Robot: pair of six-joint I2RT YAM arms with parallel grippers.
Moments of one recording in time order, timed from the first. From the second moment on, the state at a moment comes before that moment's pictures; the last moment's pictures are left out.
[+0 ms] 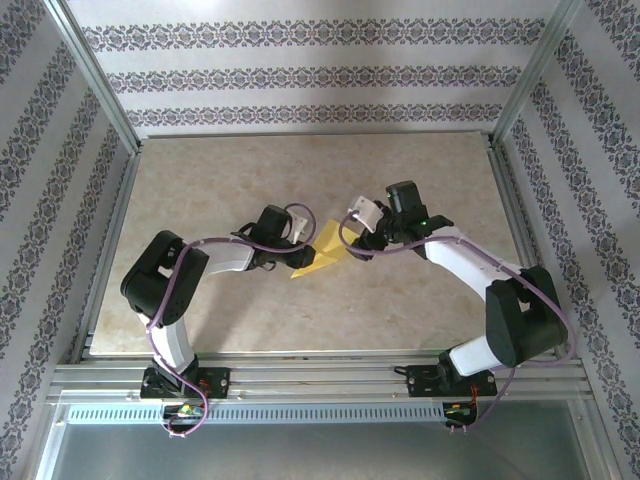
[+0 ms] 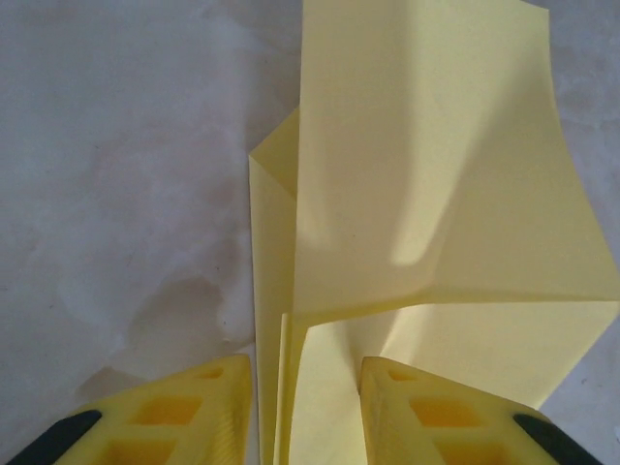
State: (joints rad) left arm -0.51 1.81 0.92 0.01 0.34 -0.20; right arm 0.38 1.47 0.92 -0.30 -0.38 -0.61
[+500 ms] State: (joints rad) left arm -0.49 1.86 0.99 -0.09 0.34 -0.21; right arm 0.53 1.62 0.92 -0.32 -0.32 -0.85
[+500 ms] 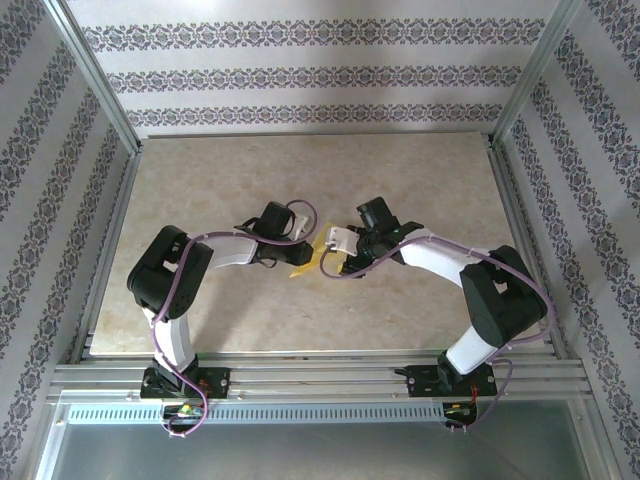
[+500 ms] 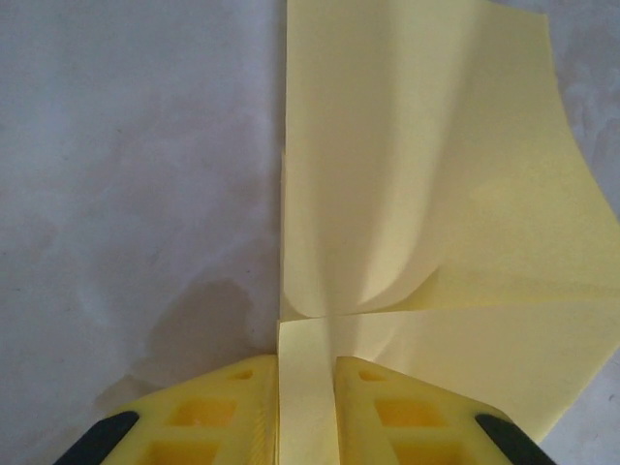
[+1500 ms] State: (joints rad) left arm -0.44 1.92 1.09 -0.22 0.46 -0.22; right arm 0.58 1.74 0.98 -0.31 -0.26 -0.97
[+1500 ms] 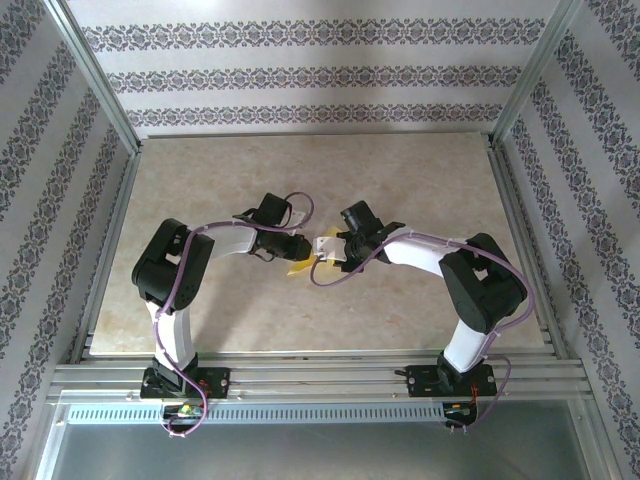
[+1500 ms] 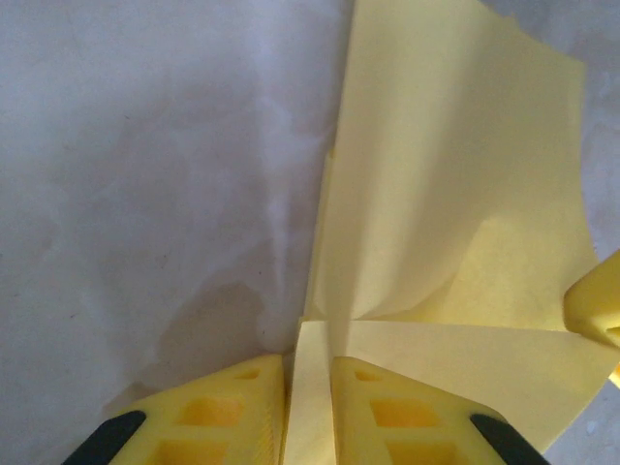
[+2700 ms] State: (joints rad) left arm -0.41 1.66 0.79 0.06 0.70 0.10; right arm 0.59 1.77 1.17 -0.62 -0.31 -1.00
